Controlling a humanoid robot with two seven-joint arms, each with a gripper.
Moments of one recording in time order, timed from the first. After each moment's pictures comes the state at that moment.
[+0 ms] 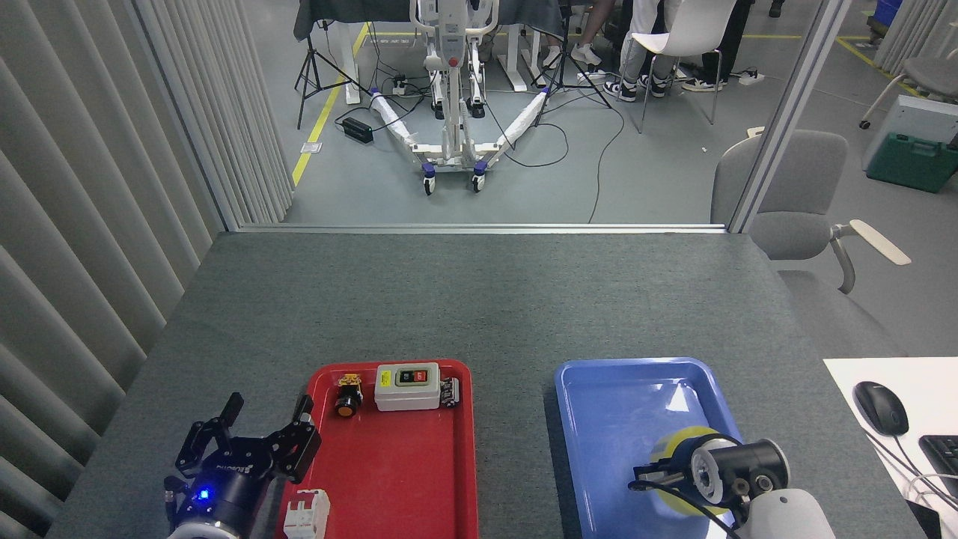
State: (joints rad) left arm 0.04 0.23 -0.08 -1.68 -1.20 0.01 -0.04; right arm -0.21 -0.16 0.13 -1.60 1.34 0.02 1.33
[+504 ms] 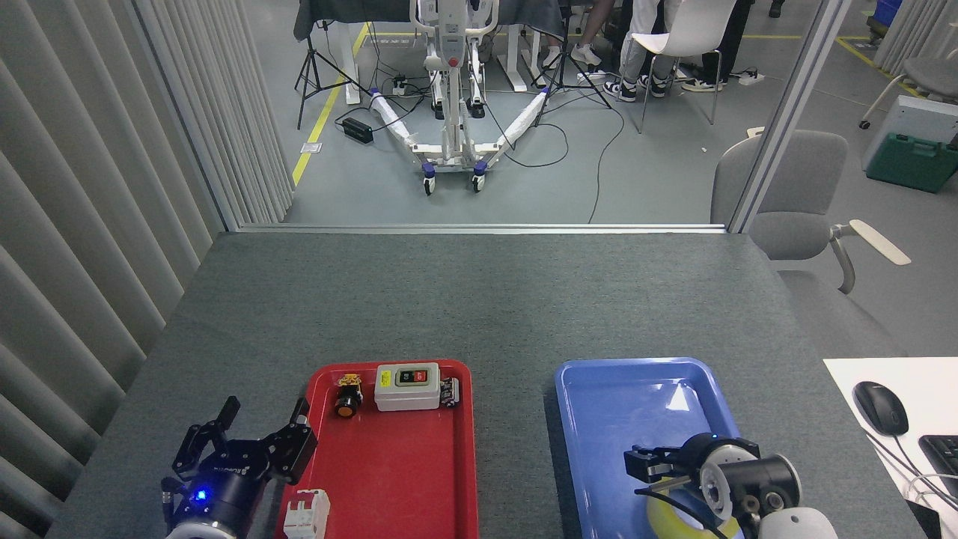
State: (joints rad) left arm 0.04 0.23 -0.07 -1.66 -1.19 0.02 -0.05; right arm -0.15 -0.16 0.10 -1.65 1.35 0.03 1.09
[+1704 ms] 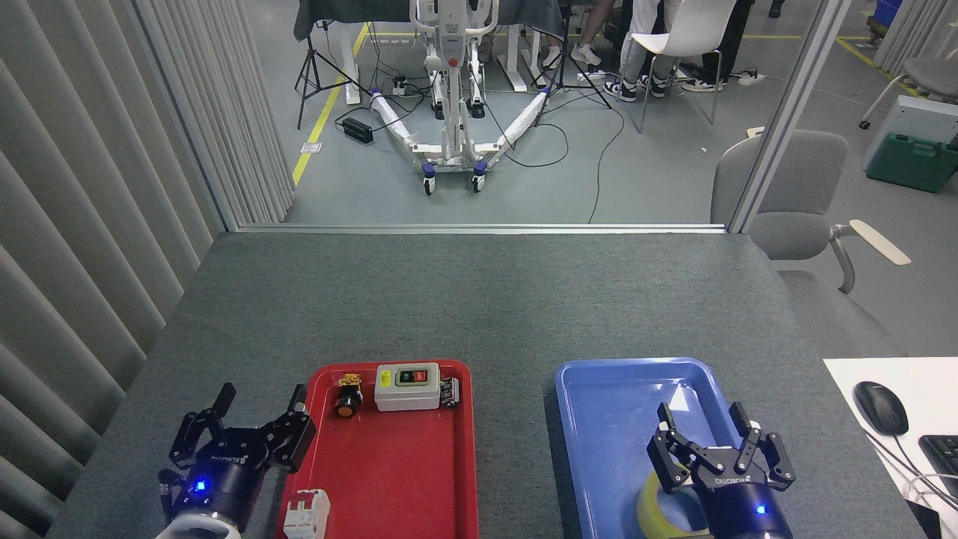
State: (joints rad) left arm 0.03 0.19 -0.02 -1.68 -1.26 -0.01 -0.04; right arm 0.11 -0.09 -0.02 -1.68 1.35 -0.04 0.04
